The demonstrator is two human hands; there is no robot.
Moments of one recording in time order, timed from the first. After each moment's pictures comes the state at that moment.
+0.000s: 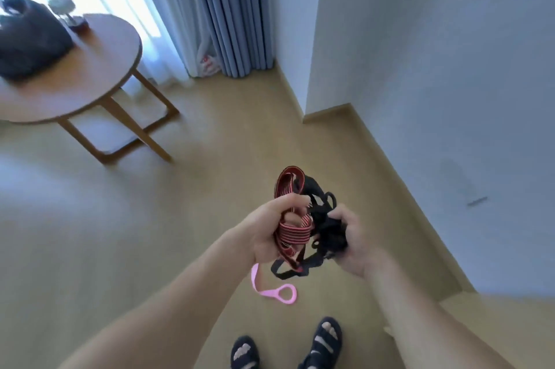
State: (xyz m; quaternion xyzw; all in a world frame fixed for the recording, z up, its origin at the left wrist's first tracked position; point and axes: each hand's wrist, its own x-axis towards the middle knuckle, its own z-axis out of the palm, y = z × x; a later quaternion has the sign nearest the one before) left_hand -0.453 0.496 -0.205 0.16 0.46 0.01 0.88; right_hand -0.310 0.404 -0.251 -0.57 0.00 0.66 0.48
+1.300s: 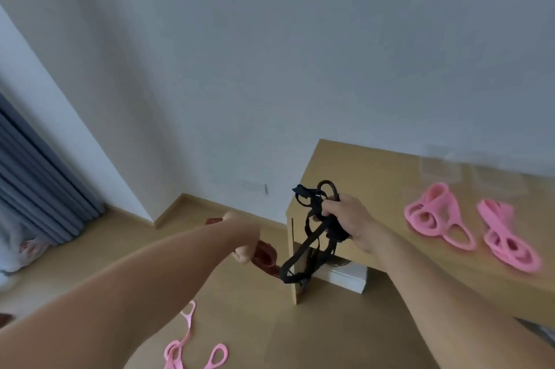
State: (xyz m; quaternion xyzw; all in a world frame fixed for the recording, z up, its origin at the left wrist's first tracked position) left_hand -0.368 0.114 -0.013 -0.88 -0.01 0.38 0.27; right_hand -0.317 -0.098 -0.010 -0.74 -0.02 0.27 0.61
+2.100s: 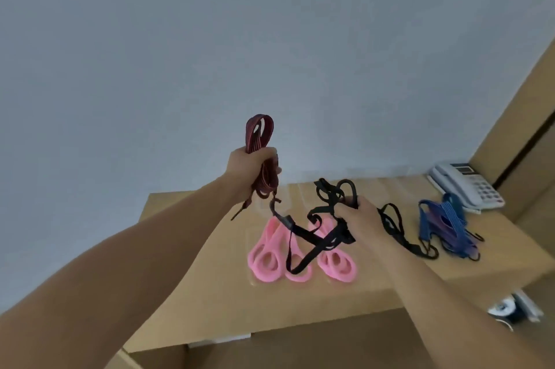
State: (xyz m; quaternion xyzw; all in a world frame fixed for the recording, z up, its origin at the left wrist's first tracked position) left_hand -0.120 -0.206 0.081 -0.62 0.00 0.11 -0.77; right_hand -0.220 -0.418 0.017 -0.78 0.23 -0.06 0.58
